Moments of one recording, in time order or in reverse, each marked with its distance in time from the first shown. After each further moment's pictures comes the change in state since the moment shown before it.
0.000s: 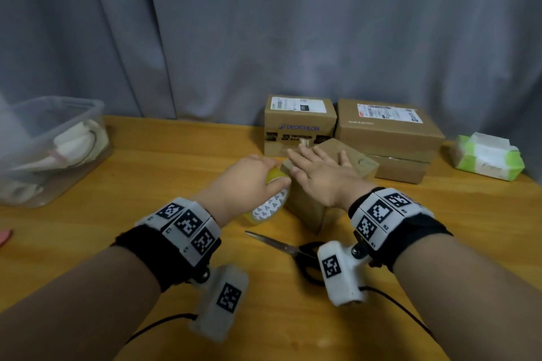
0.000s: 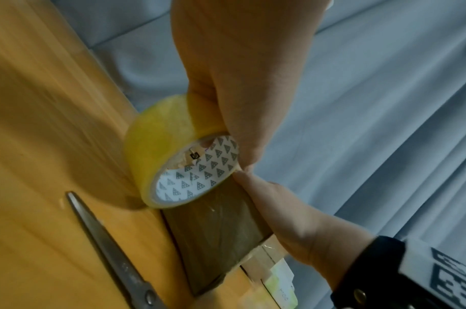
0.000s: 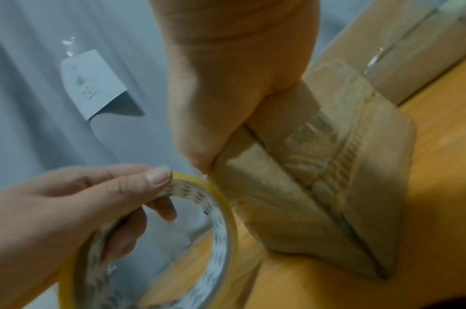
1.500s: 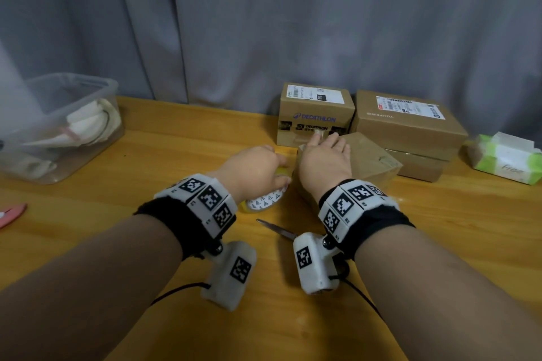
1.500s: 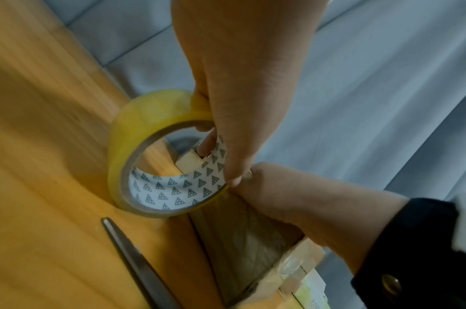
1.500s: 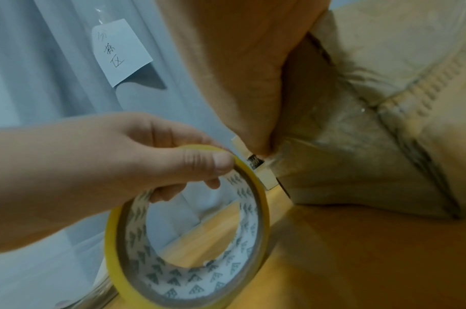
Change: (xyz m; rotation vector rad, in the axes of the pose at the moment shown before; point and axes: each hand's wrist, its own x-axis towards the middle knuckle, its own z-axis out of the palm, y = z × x) left_hand 0.007 -0.017 0.001 0.195 -0.135 0.036; right_hand 0.026 -0.048 0.010 -0.109 0.099 0.331
